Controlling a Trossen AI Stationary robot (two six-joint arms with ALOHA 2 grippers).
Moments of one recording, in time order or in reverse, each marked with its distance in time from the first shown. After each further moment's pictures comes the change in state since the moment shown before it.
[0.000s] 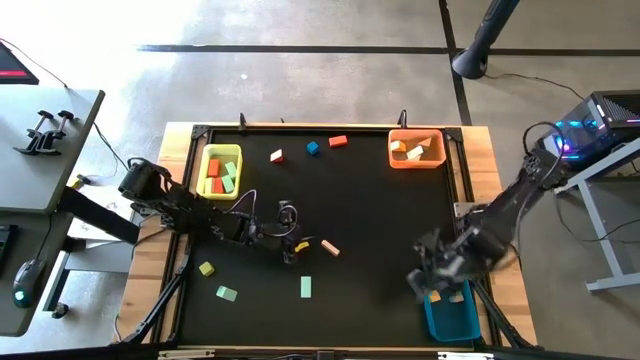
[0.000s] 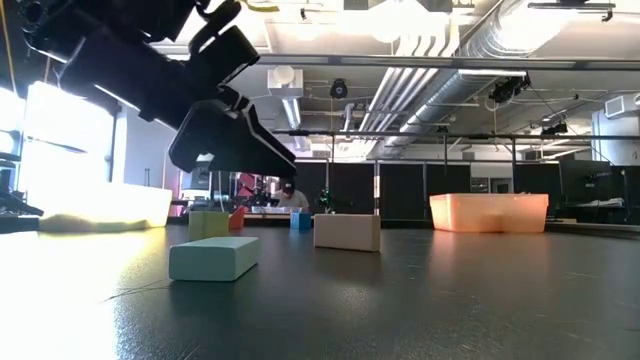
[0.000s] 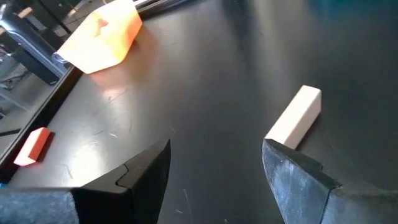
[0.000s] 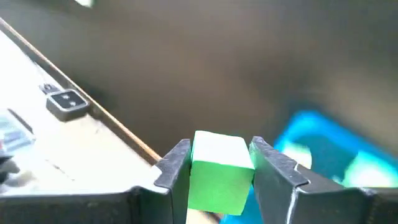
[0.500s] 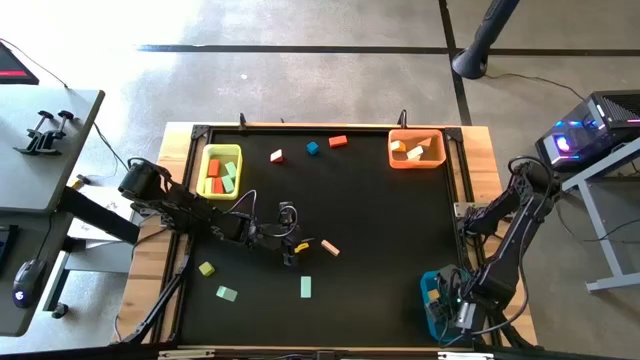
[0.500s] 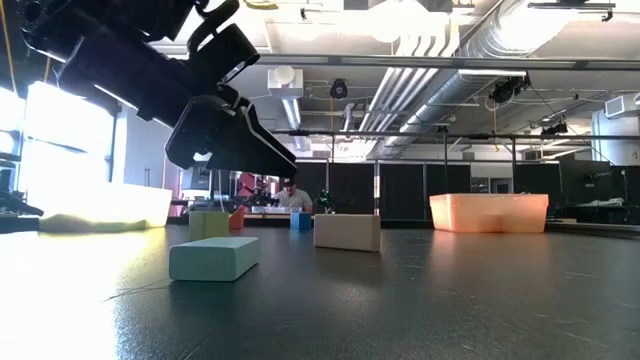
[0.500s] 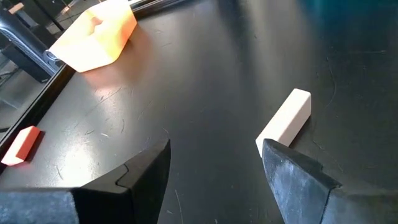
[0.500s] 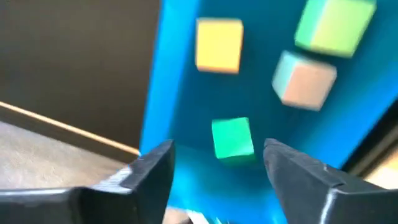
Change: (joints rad) left arm -0.004 0.000 0.000 0.000 0.020 -0.027; right arm 0.272 0.180 -0.073 0.061 -0.177 0.476
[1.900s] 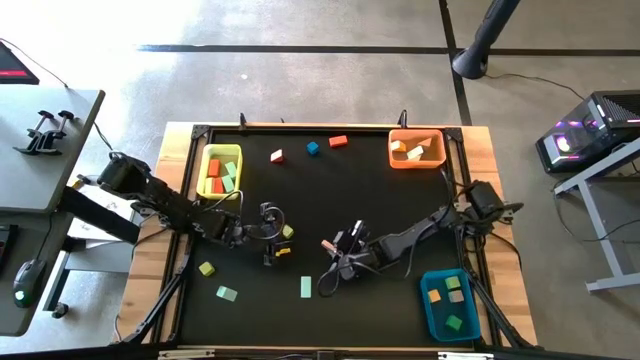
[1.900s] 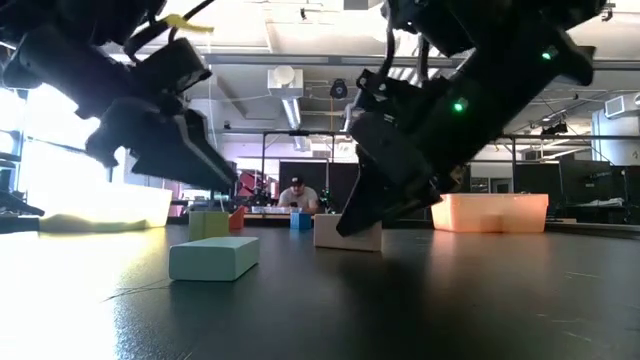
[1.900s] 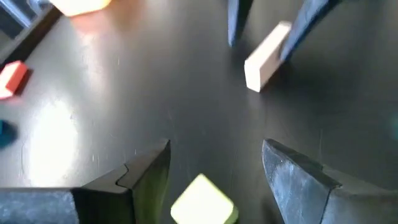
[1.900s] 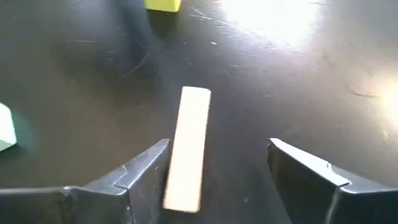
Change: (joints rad) left arm -0.051 -0.196 -0.140 -0.214 0.006 -0.193; right arm -0.691 0.495 -0.001 0.907 0.671 -1.567
